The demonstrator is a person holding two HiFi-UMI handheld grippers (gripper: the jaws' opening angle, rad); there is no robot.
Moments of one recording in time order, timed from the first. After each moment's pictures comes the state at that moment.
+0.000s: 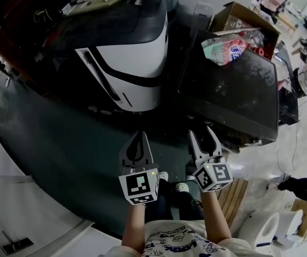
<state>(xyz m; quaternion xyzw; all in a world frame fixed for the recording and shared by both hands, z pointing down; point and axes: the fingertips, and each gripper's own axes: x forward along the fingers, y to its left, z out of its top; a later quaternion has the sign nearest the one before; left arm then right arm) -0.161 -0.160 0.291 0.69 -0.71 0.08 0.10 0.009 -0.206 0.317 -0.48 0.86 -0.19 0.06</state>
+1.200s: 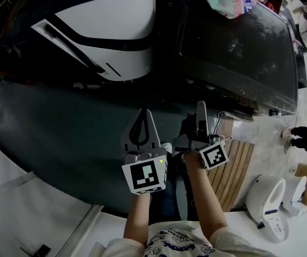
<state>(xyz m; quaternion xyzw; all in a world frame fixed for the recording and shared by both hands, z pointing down) -0.154 -0.218 0.409 0.72 -0.68 0.06 0.12 0.021 -0.249 0.472 -0.49 0.66 -0.42 0.39</state>
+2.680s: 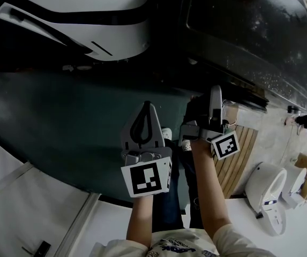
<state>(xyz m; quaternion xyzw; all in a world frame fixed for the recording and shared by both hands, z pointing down) -0.136 -0.231 0.517 0.71 -0.67 0.07 0.19 0.040 -0.287 0.554 -0.44 0.65 -0.43 0.45</state>
